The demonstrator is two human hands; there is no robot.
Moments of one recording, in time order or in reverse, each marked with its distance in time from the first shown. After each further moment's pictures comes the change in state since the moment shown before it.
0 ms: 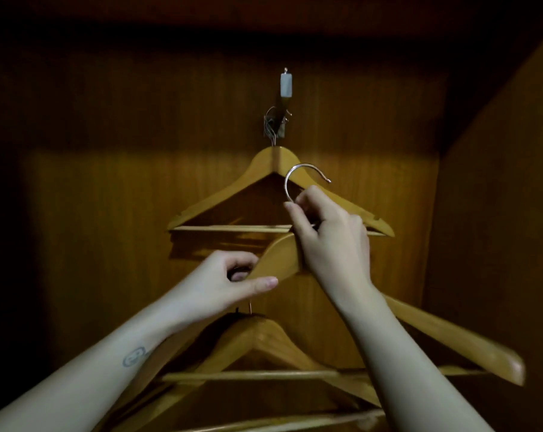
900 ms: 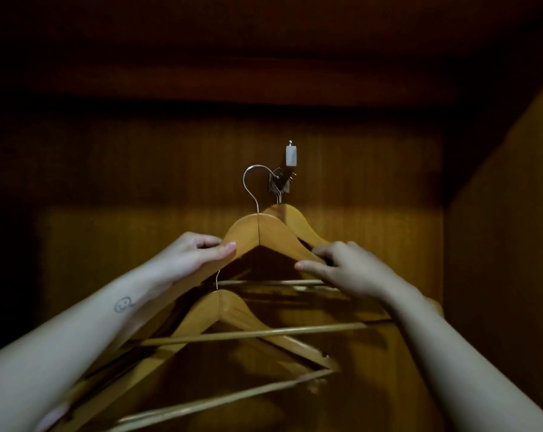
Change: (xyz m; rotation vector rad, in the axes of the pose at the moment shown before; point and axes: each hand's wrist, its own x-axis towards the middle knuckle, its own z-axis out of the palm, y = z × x) left_hand 0.068 0.000 -0.105 0.090 0.232 -0.121; right_hand 0.085 0.064 0.003 -0.102 -0.687 -0.074
